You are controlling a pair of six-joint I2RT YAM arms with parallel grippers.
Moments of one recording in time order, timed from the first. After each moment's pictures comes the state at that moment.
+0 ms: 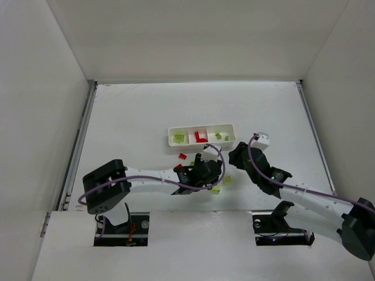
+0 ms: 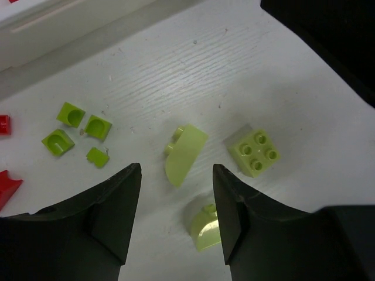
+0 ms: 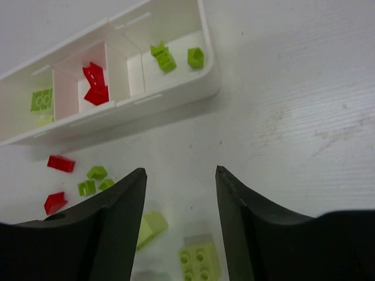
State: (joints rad) left arm -1.23 1.57 0.85 -0.01 -0.52 -0.62; right arm 0.72 0.97 0.44 0.00 0.51 0.76
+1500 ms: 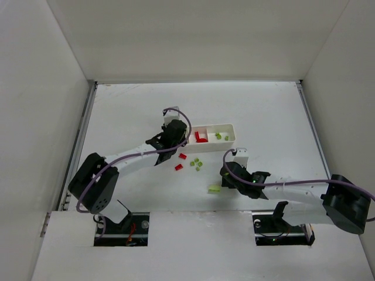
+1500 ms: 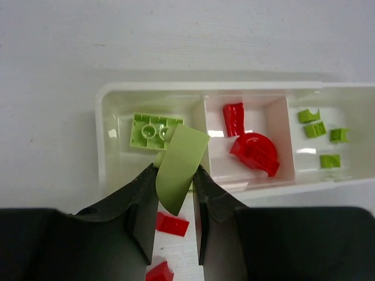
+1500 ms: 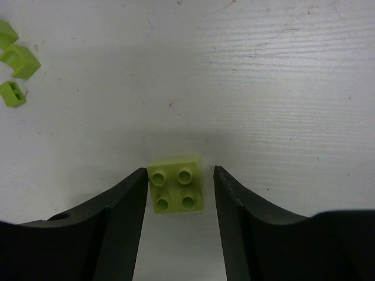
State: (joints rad) left arm -0.72 1.49 0.84 0.02 -0.46 -0.59; right arm 1.00 1.20 0.47 -0.24 0.53 0.87
